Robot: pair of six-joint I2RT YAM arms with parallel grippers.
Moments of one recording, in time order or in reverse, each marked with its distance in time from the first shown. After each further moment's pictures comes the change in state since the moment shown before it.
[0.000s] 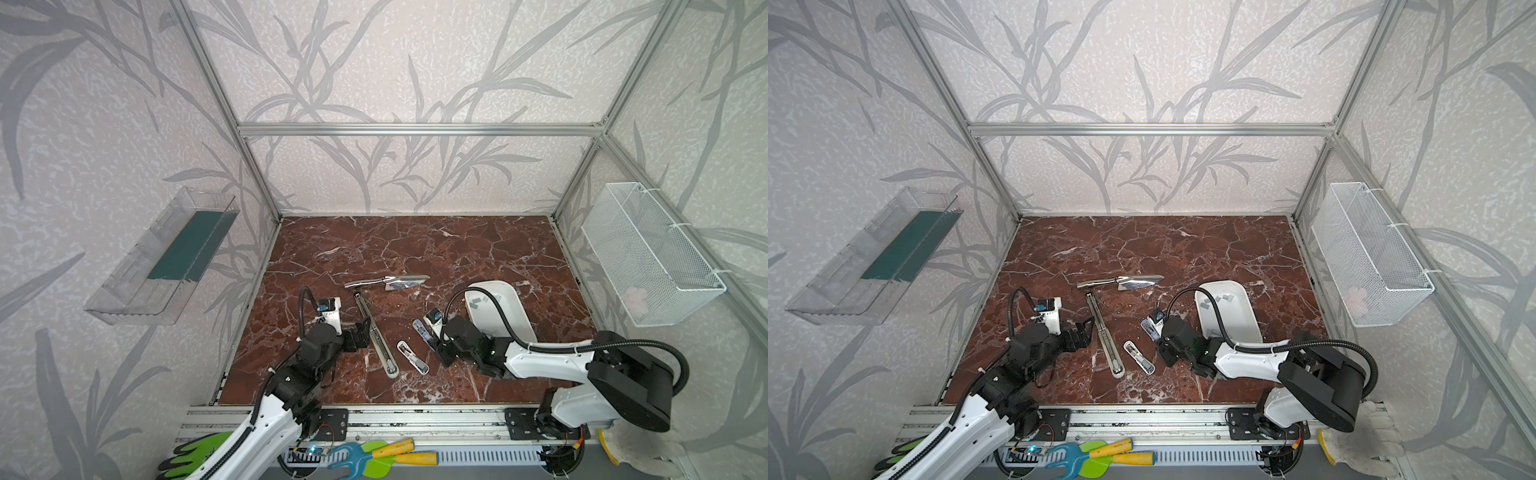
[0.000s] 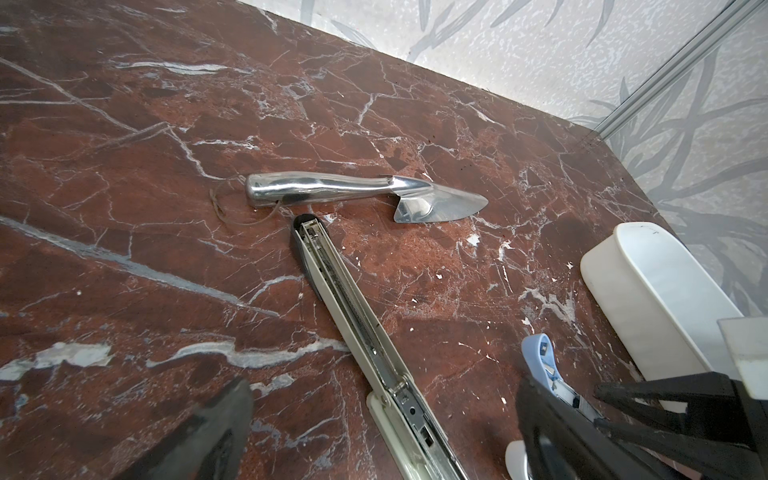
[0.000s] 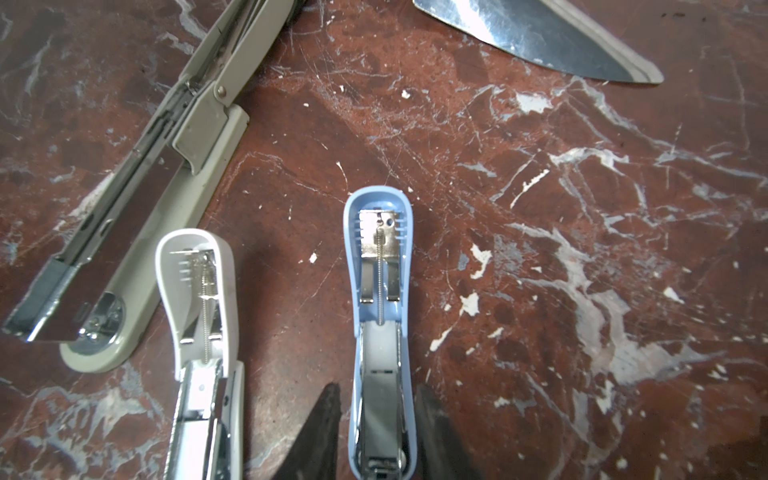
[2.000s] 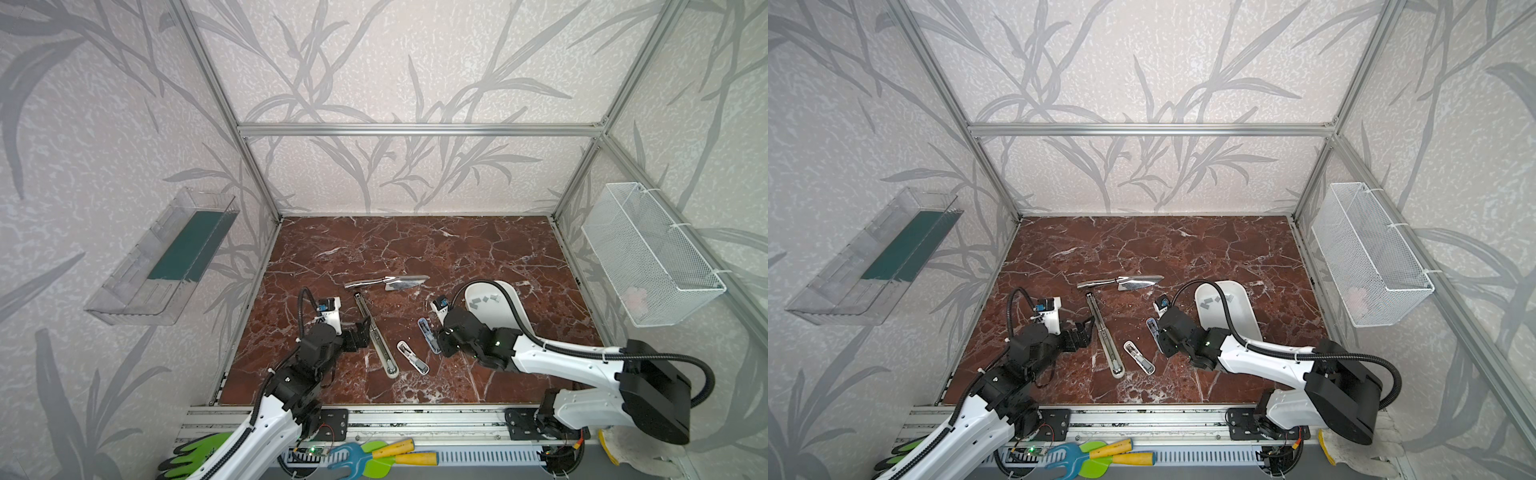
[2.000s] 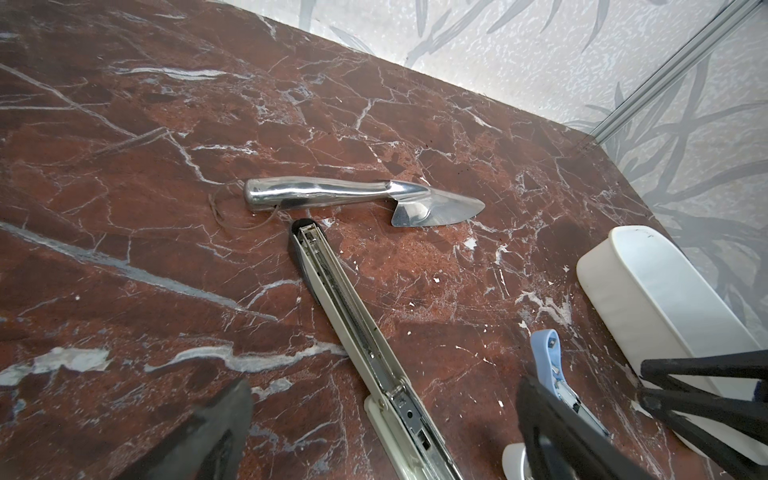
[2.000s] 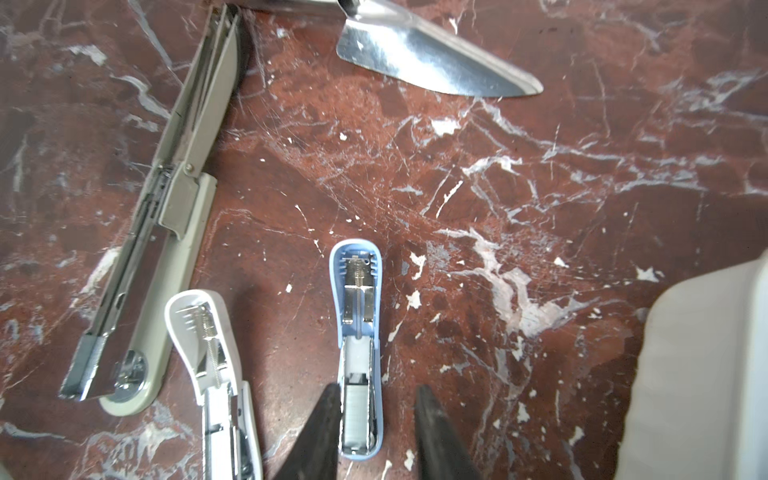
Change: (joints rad) left arm 0.000 -0.043 0.000 -0.002 0.010 0.000; right arm 0.017 -0.123 0.119 -0.273 0.103 0.159
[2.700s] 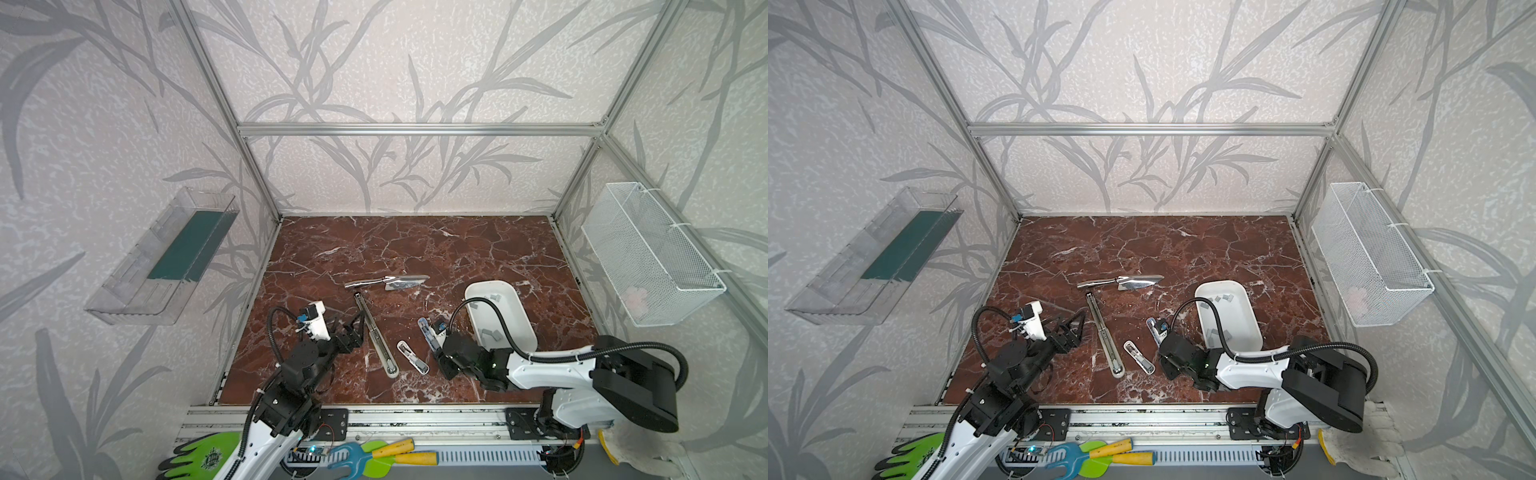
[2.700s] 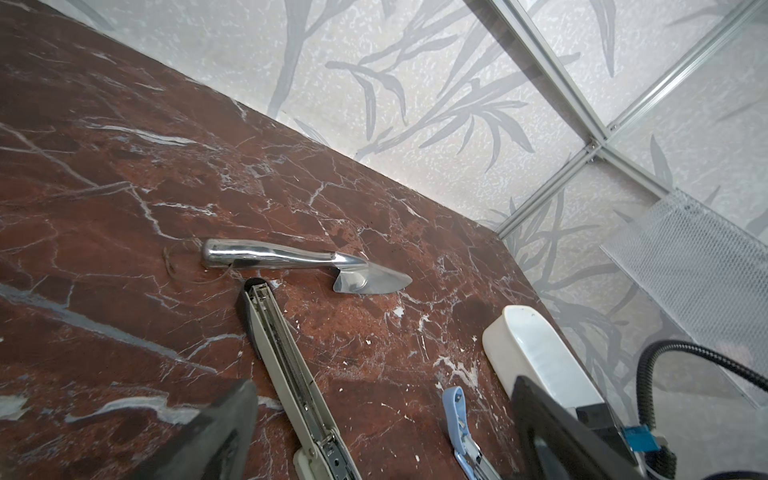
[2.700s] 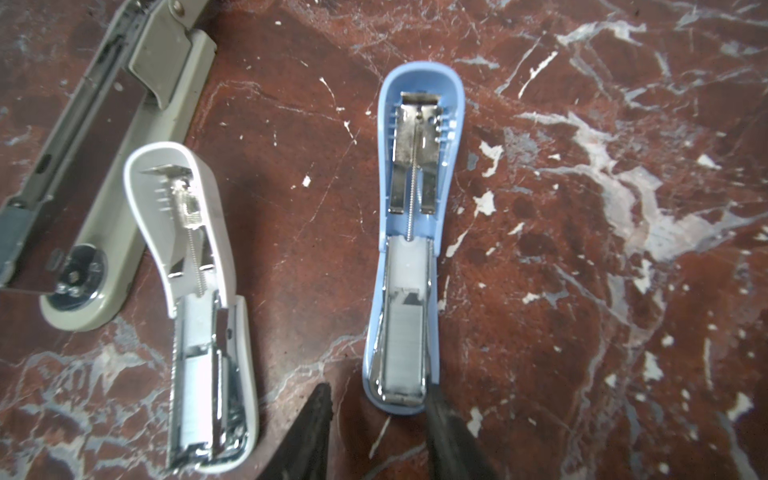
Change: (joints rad) left arm 0.000 -0.275 -0.069 0.046 0.043 -0.125; right arm 0.106 0.142 -0.167 0.230 0.021 0.038
